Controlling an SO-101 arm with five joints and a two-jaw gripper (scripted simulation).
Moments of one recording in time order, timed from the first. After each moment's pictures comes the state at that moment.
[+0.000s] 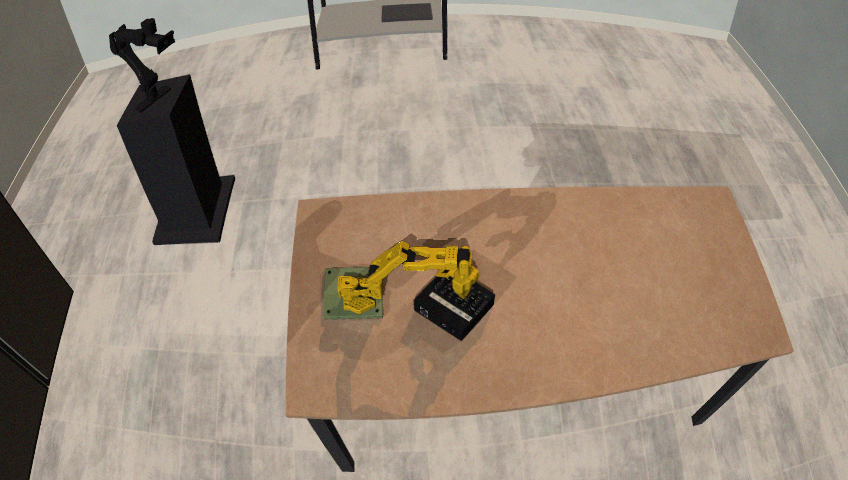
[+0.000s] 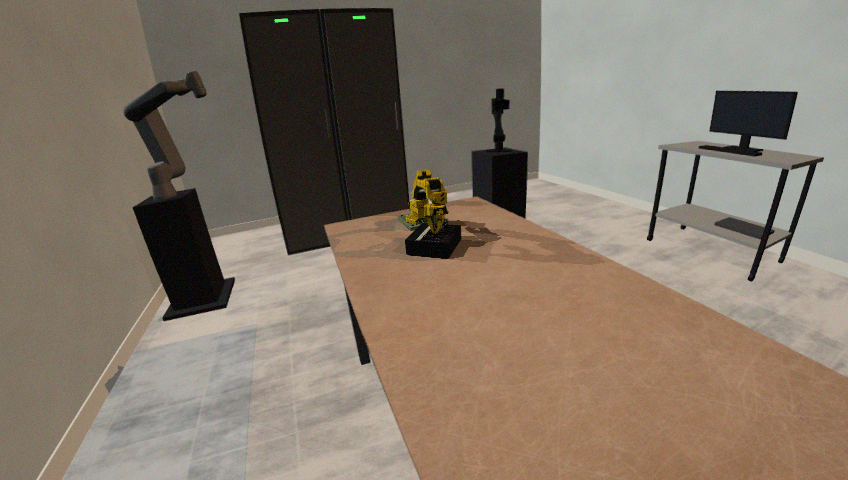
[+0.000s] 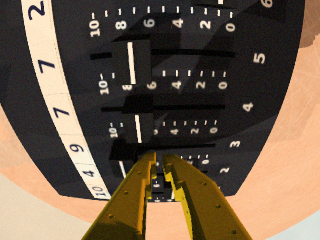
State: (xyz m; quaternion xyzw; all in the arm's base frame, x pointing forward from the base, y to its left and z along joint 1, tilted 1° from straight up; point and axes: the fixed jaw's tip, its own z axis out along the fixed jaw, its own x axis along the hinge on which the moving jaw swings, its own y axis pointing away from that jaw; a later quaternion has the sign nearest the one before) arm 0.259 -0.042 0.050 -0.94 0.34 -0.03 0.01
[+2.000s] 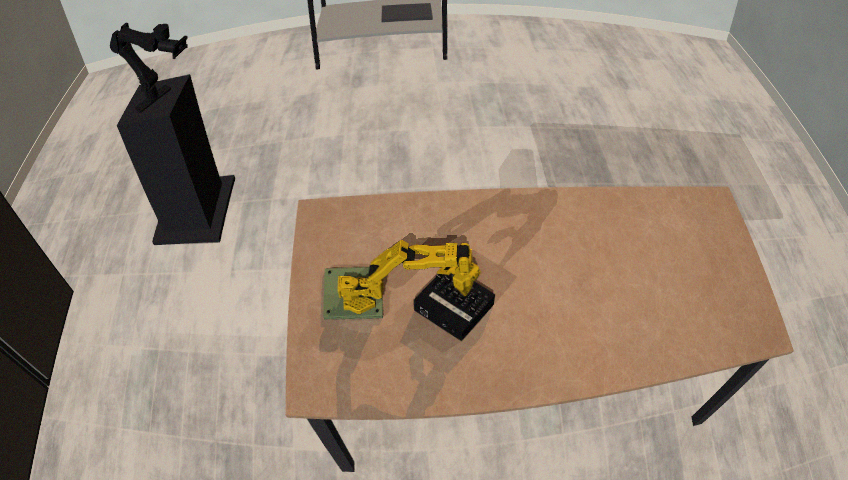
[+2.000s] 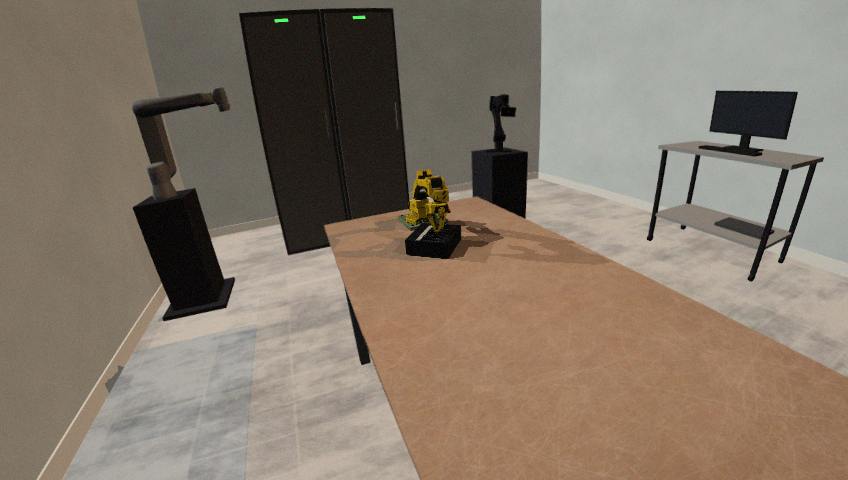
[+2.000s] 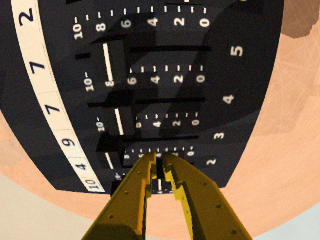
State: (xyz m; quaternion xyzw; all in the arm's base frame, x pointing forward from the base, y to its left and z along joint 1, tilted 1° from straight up) arm 0.264 -0.037 0.056 -0.94 0.35 -0.05 0.01
